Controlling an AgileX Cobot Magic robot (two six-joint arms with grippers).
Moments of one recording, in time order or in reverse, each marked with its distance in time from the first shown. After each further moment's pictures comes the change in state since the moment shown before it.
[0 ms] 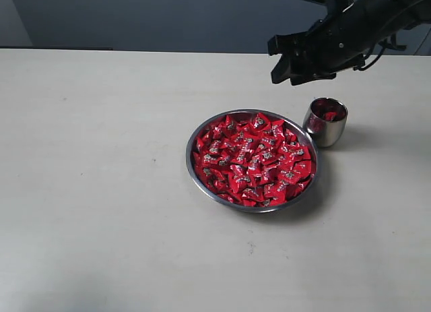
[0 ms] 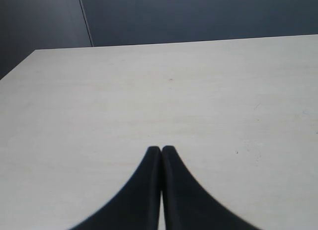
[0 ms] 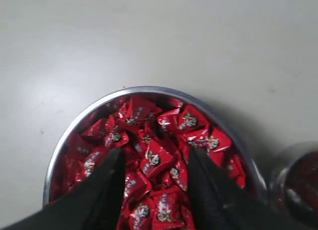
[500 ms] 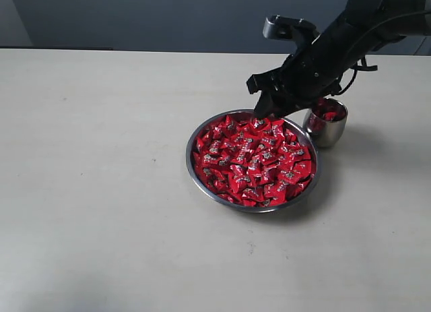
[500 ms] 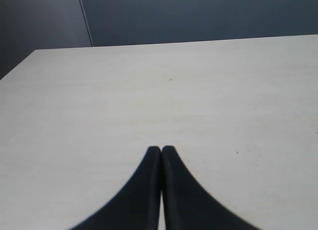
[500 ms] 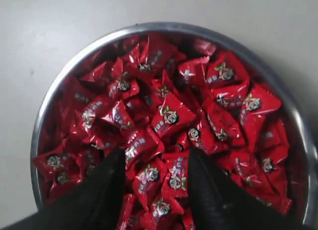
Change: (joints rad) left arm 0.000 0.000 0.000 0.000 0.000 0.000; right arm 0.069 0.080 0.000 -0.063 0.076 -0.004
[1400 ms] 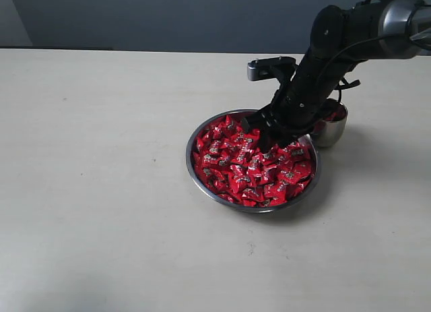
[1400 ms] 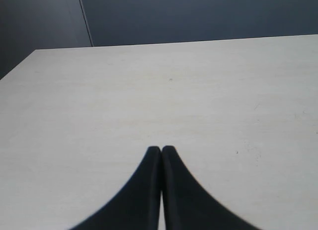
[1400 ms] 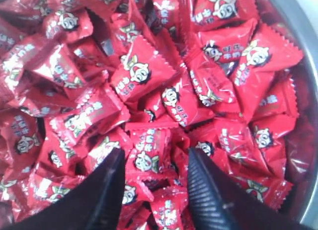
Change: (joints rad) left arm 0.000 0.000 0.000 0.000 0.000 0.000; right arm 0.082 0.094 0.000 -0.251 0.020 0.141
